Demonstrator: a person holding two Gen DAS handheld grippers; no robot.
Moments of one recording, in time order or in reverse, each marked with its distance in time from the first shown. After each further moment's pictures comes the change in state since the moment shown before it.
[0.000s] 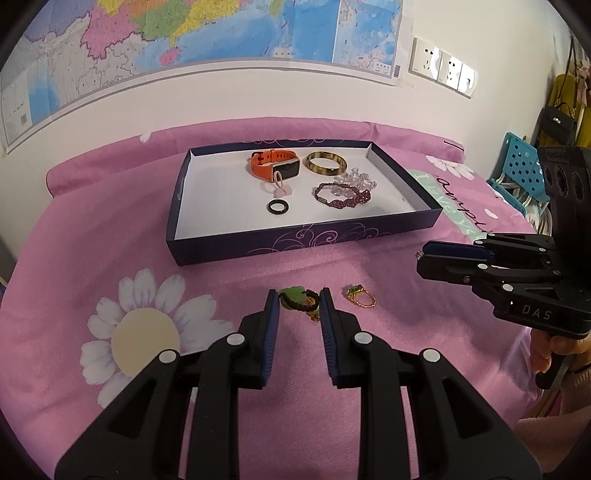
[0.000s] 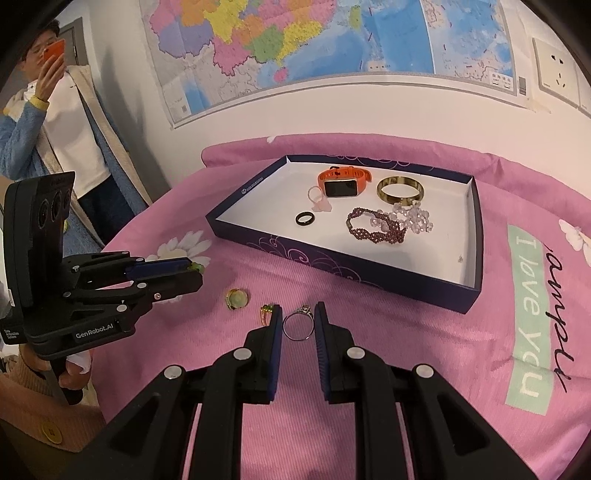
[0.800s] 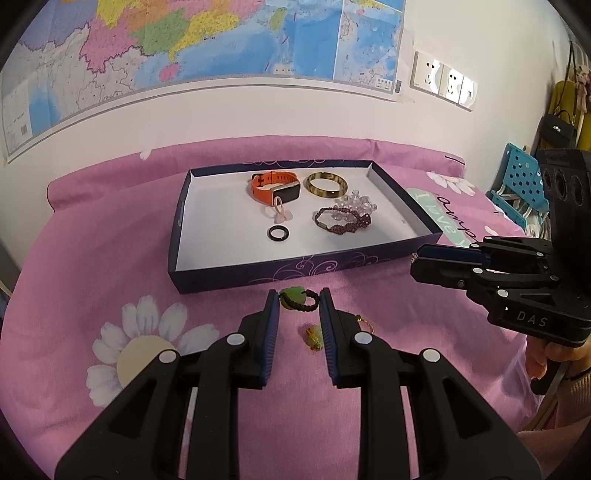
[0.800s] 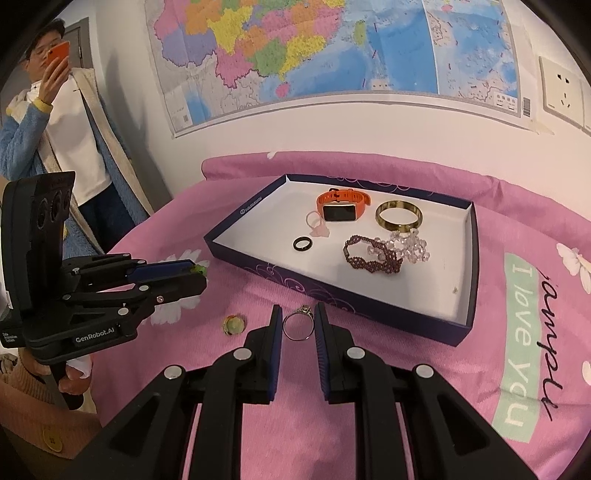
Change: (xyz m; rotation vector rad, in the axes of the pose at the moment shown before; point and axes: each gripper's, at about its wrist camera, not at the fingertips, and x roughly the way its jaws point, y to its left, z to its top) left arm -0.002 0.000 0.019 0.000 -0.040 0.003; right arm -0.002 -0.002 0.020 -0.027 -0.039 -0.007
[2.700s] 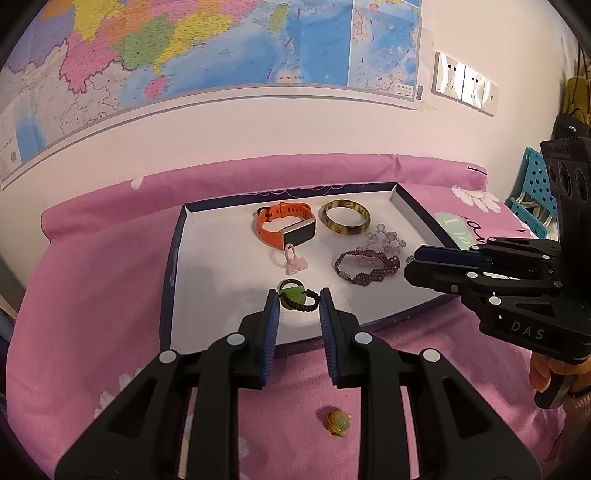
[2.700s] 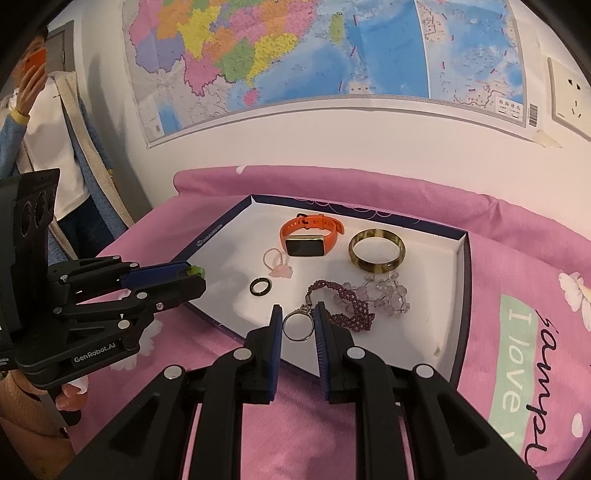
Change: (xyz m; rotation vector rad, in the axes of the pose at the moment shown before) left arm 0.047 0.001 0.048 0.024 -0.019 0.056; right arm 0.036 -0.034 0.041 0.010 -0.007 -0.042
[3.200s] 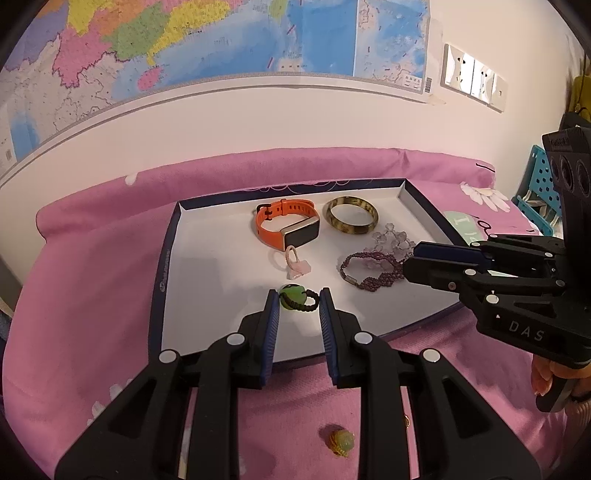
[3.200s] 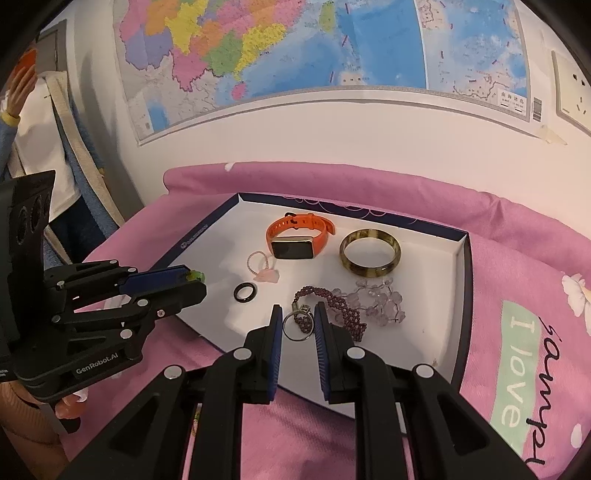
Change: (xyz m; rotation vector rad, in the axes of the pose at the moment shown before) left arm 0.021 -0.001 0.005 -0.008 0.025 0.010; right arm 0.017 -0.009 0.008 0.004 0.020 -0.018
